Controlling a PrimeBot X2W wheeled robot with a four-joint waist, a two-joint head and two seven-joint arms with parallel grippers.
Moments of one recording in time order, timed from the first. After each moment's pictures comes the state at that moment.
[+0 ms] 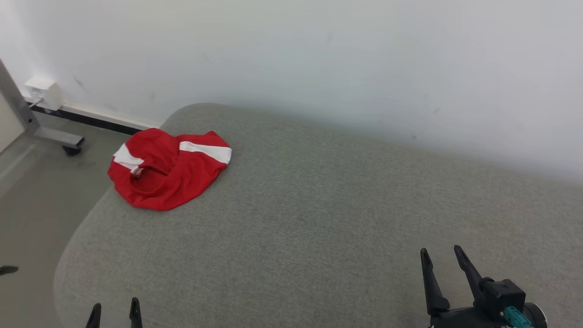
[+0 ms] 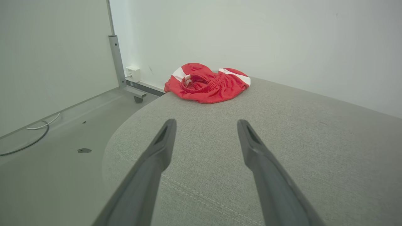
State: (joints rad) left arm 0.11 0.05 0.15 0.19 -0.12 -0.09 -0.26; right arm -0.08 -0.05 0.03 0.38 0.10 0.13 -0.26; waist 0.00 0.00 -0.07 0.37
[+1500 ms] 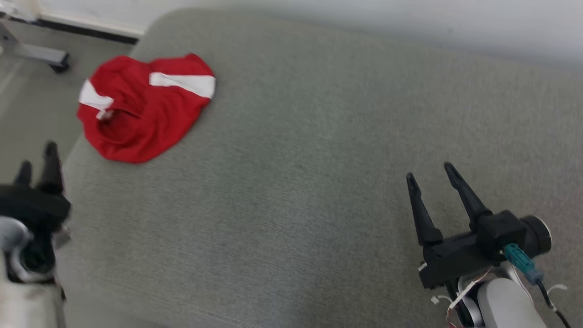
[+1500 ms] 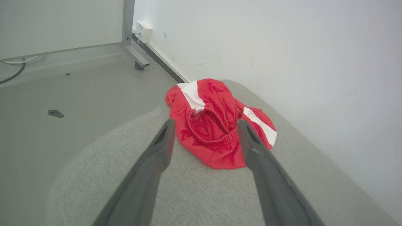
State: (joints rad) left arm -0.54 0.16 0.31 0.45 -0.56 -0.04 0.16; right arm -0.25 -0.14 0.13 0.19 0.07 0.13 -0.18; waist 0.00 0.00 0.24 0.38
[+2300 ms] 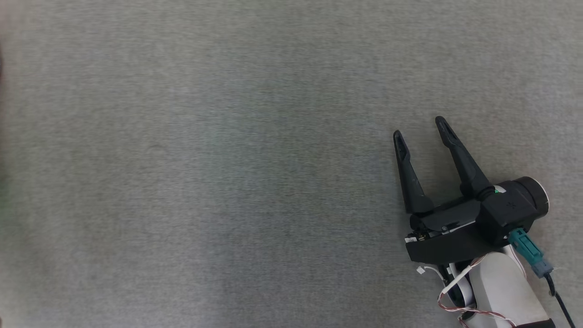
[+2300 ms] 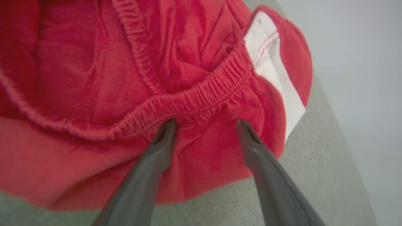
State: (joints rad) left arm -0.77 0.27 0.50 0.47 -0.80 0.17 0.46; right arm -0.34 -0.11 0.17 0.08 0.06 0.13 -0.22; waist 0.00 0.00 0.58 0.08
